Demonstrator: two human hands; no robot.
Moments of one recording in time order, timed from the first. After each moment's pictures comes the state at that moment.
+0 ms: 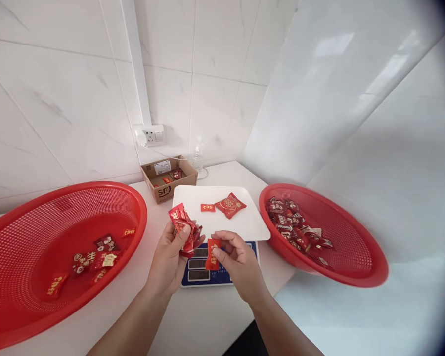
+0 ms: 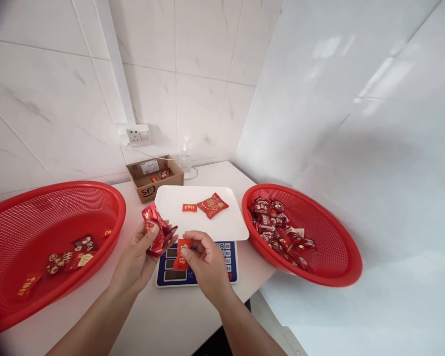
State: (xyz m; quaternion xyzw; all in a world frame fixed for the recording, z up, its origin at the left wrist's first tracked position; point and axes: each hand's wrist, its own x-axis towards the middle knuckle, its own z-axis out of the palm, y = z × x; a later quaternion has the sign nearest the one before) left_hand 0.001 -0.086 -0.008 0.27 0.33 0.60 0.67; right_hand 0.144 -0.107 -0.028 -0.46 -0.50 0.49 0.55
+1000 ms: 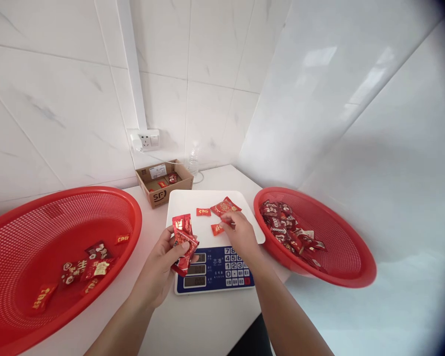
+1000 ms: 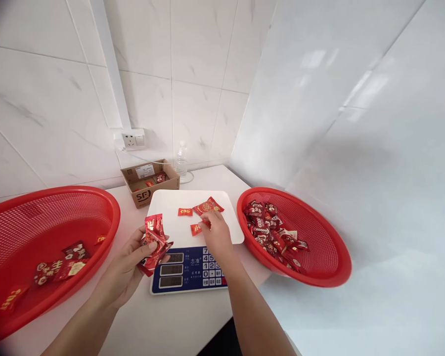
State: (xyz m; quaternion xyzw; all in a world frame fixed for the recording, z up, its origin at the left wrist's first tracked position) left_hand -0.016 -0.089 -0.001 0.33 0.37 0.50 0.71; right_hand 0.191 -0.033 -0.038 -0.60 -0.64 0.18 0.43
